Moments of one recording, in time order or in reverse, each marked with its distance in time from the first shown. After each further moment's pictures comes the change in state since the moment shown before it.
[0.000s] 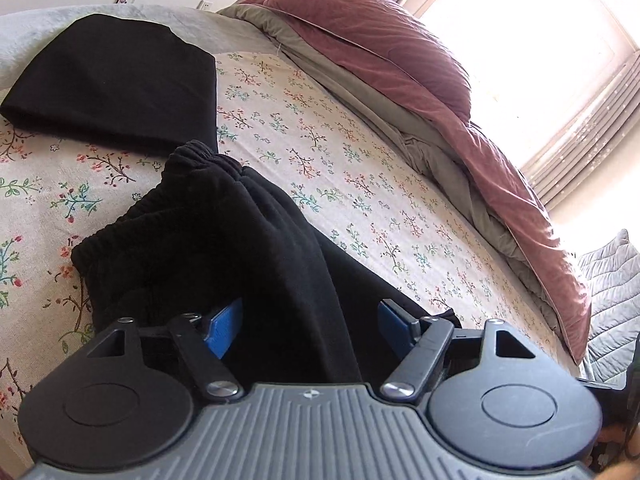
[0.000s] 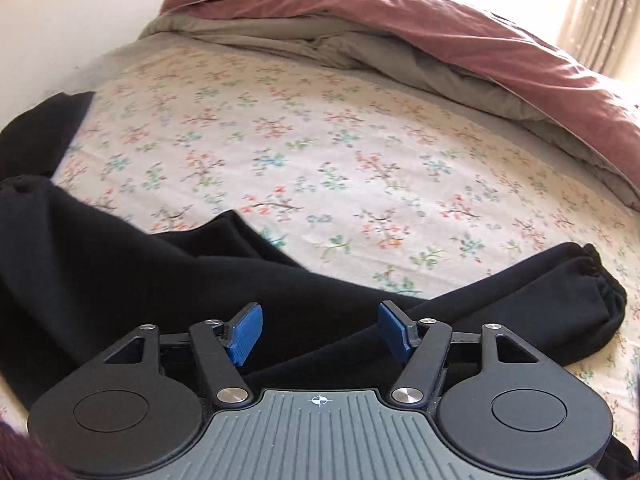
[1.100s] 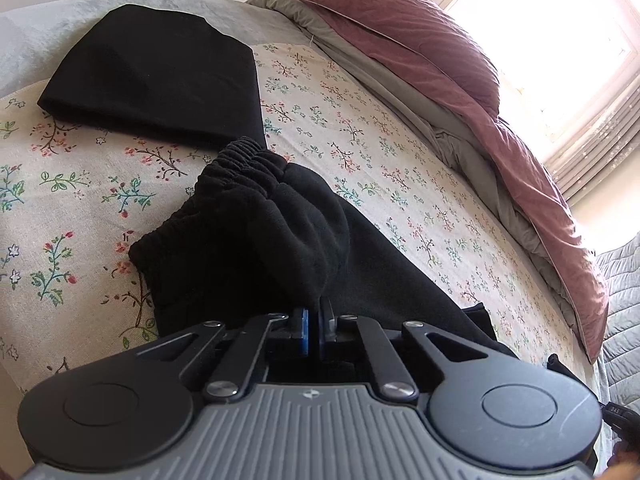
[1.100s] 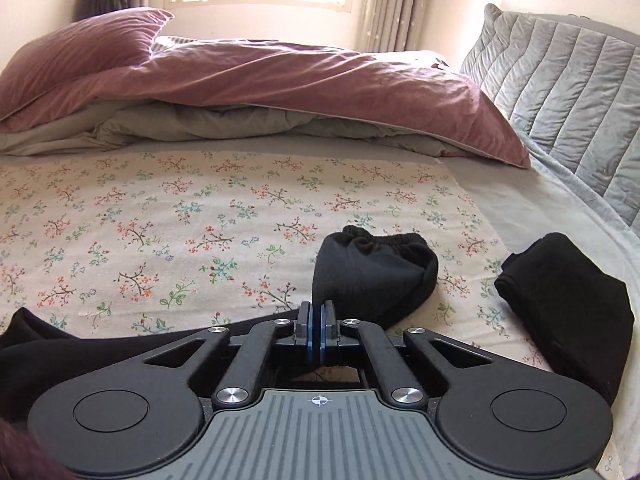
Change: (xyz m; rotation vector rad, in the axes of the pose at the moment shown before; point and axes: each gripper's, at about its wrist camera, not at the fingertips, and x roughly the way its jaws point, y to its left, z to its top) left arm -0.019 0.027 0.005 -0.008 0.053 0.061; right arm -0.075 -0.130 -0.090 0.388 -0.174 -0.310
